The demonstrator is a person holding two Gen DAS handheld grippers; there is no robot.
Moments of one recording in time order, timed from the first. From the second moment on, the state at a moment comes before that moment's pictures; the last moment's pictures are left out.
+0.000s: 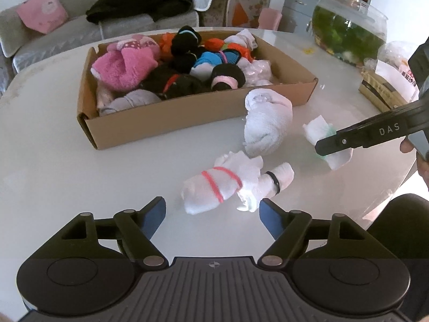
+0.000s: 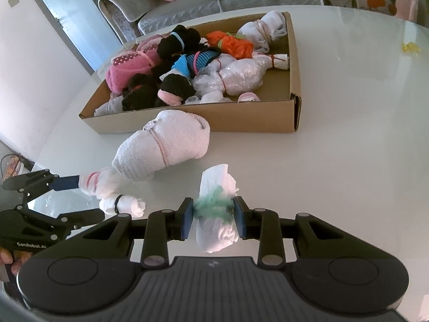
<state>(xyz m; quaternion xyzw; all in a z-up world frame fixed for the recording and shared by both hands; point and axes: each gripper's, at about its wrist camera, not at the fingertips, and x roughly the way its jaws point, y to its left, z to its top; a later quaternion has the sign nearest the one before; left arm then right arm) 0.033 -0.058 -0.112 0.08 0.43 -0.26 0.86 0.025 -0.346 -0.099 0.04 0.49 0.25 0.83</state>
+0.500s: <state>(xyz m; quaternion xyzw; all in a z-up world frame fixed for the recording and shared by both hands) 0.048 -0.066 -0.112 0.12 0.41 -0.24 0.87 0.026 -0.345 -0.099 0.04 0.49 0.26 0.83</state>
